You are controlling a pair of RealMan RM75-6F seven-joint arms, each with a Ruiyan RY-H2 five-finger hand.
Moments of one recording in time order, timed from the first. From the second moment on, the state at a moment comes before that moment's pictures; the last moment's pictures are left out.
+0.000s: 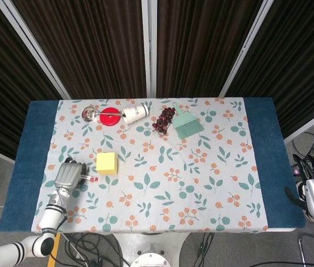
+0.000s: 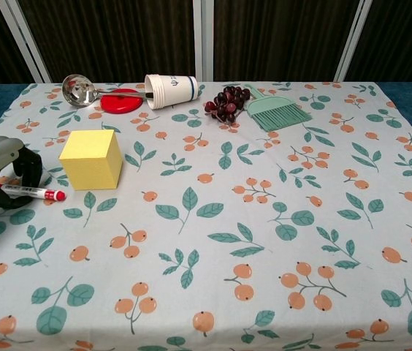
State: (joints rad) left arm -0.47 -1.66 -0.09 -1.25 1.12 1.05 0.42; right arm 0.09 -1.08 0.09 -1.60 -1.49 1.49 0.05
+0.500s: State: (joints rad) left arm -0.47 -1.63 -0.06 -1.23 1.21 1.06 0.34; right arm 0.08 -1.08 0.09 -1.60 -1.49 1.49 0.05
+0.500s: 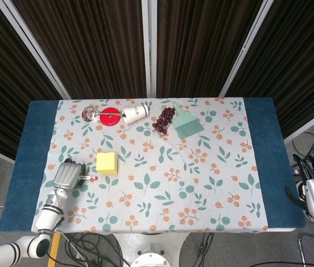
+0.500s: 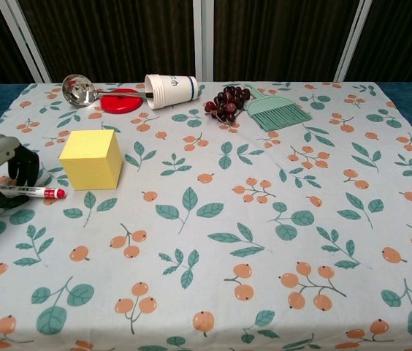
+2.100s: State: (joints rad) left arm -0.64 -1.72 -0.03 -0.79 1.53 1.01 -0.26; right arm 0.07 -1.07 0.09 -1.61 -1.49 1.51 0.04
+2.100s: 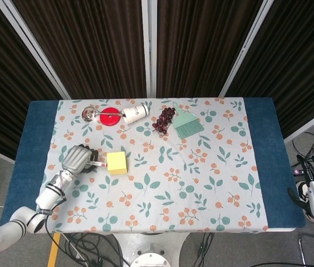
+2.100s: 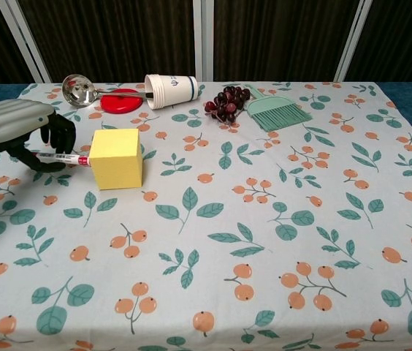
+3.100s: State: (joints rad) left arm -0.82 -1.83 -0.14 -0.81 1.44 0.86 -0.13; right arm 0.05 -1.07 0.09 -1.60 -1.48 1.52 0.06
